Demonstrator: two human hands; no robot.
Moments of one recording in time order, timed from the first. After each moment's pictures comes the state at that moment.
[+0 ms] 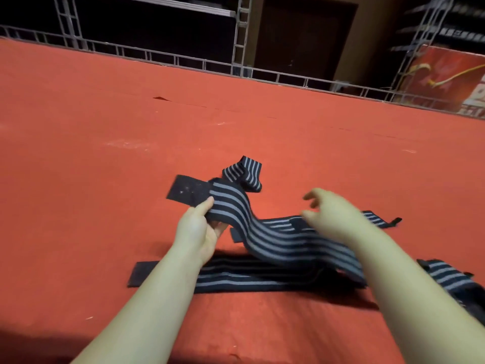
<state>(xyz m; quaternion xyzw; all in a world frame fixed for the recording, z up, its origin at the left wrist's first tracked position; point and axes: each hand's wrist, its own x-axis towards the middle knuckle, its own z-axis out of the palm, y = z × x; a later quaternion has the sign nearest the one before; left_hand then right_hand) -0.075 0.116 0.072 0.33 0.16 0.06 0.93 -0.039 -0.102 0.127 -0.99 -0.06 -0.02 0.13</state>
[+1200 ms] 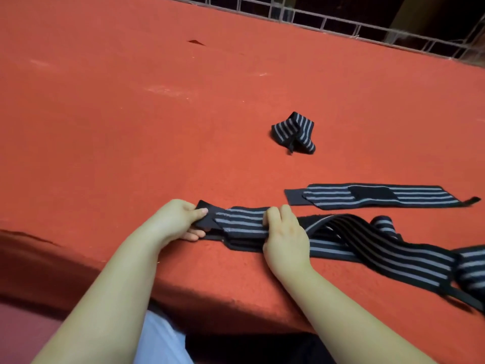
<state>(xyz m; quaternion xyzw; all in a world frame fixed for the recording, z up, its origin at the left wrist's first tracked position) -0.118 0.261 -0.003 0.76 0.22 -0.11 0.61 -0.090 0.061 -0.042 -0.94 -0.19 -0.27 0.12</state>
